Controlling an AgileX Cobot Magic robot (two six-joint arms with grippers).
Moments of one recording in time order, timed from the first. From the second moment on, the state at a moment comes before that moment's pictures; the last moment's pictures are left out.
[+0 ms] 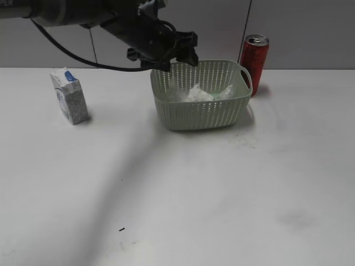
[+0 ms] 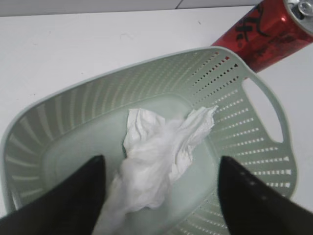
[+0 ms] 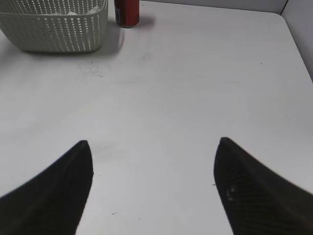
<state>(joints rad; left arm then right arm) -0.53 2.22 -1.86 -0.64 0.59 0.14 0.09 0.00 -0.42 0.05 0.94 -0.08</state>
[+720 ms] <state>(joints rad) -0.35 1.98 -1.86 -0.38 0.87 0.14 0.09 0.00 -0.42 0.05 0.94 -0.08</state>
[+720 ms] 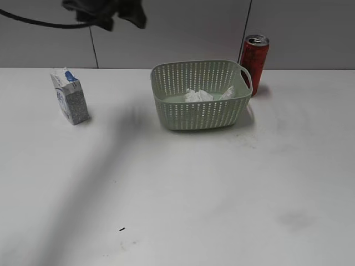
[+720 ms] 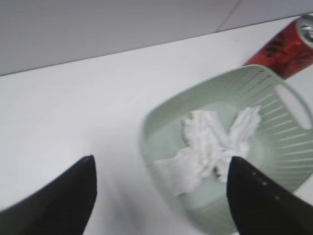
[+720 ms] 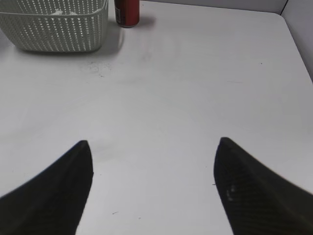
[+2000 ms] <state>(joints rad) 0.02 0.56 -0.61 -0.15 1.01 0.22 0.09 0.00 -0.42 0.05 0.94 -0.08</state>
